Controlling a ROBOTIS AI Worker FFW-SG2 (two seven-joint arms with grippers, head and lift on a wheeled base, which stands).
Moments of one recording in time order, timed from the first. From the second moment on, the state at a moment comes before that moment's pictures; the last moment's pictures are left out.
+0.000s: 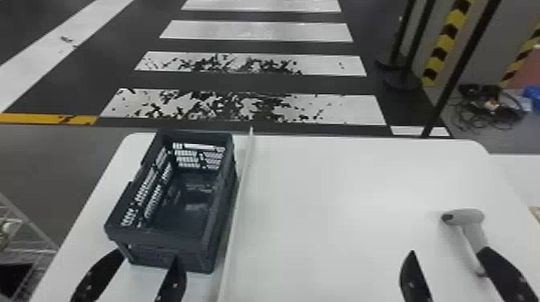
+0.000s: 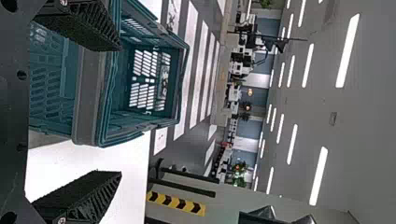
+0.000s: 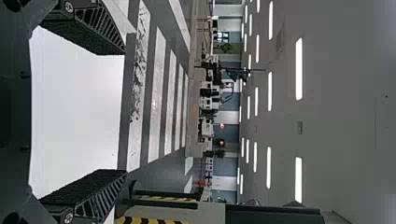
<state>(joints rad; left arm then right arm) 0.91 0.32 -0.03 -2.18 0.33 -0.21 0.02 0.95 -0.23 0.06 -2.21 -0.05 -0.33 -0.13</state>
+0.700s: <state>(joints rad) 0.94 0.31 -0.03 -2.18 0.33 -0.28 0.01 0.97 -0.23 0.05 -2.20 -0.05 -0.42 -0.13</state>
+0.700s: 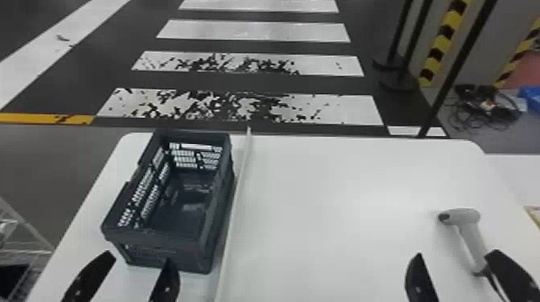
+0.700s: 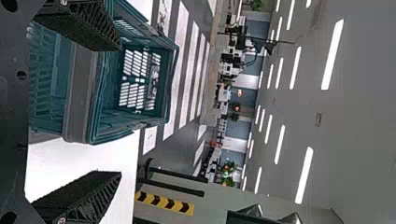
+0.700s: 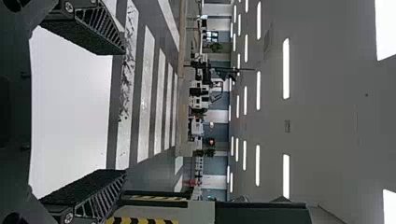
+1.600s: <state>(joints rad) 0.93 0.30 -0.05 -2.17 0.27 -0.28 0.01 0.97 -0.23 0.08 -2.17 -0.06 -0.46 -0.13</state>
